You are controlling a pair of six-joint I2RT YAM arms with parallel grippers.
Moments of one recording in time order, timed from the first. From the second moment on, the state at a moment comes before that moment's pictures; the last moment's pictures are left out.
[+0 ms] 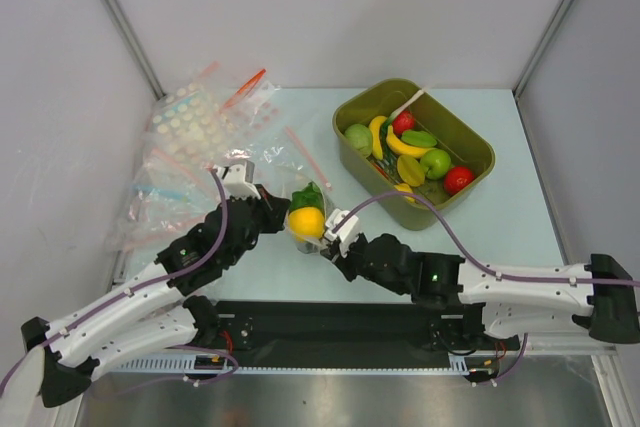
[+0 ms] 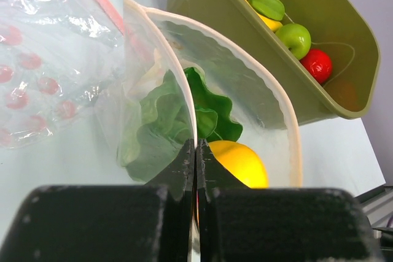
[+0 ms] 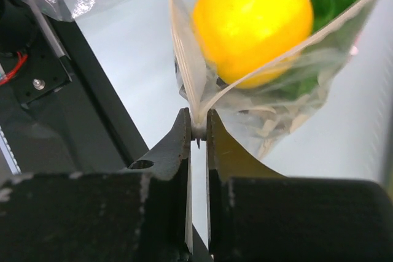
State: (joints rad) left arm -0.89 0.75 0.70 -0.27 -0.45 -0.67; right arm 1.35 1.10 0.70 0.08 0.34 0.08
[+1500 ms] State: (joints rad) left arm -0.89 0.72 0.70 -0.31 -0.55 -0.68; right arm 1.52 1.08 0.54 0.35 0.62 -0.11
